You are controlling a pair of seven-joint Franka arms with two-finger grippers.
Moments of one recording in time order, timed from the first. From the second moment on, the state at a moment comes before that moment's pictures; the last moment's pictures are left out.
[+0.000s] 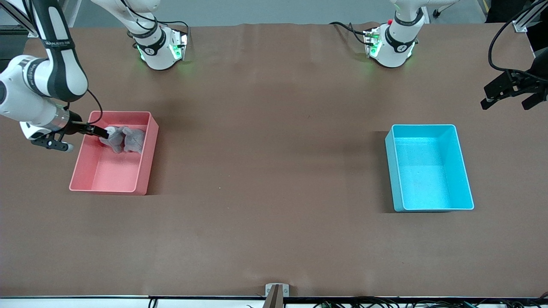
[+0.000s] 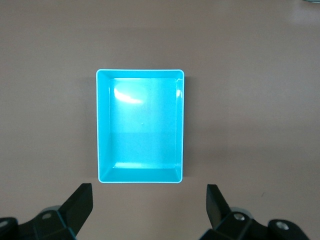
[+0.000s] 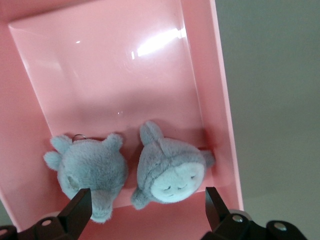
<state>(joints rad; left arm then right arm) 0.00 -0.05 -0.02 -1.54 -0.03 1.57 -0.02 -0.20 0.04 -0.06 -2.36 0.00 2.26 0.01</state>
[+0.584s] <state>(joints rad) 0.00 -0.05 -0.02 -1.54 -0.03 1.57 -0.02 -0.18 0.03 -0.05 -2.40 -0.08 2.34 0.30</state>
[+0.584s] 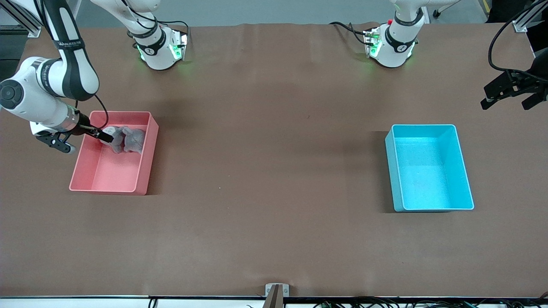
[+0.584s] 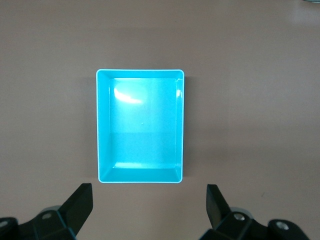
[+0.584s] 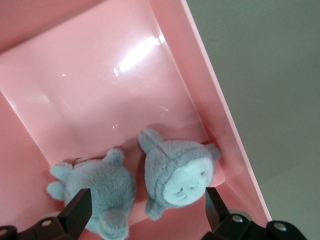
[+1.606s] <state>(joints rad) 0.00 -0.05 -0.02 -1.54 -0.03 1.57 -0.02 -0.20 0.13 -0.06 -2.53 -0.16 2.57 0.43</state>
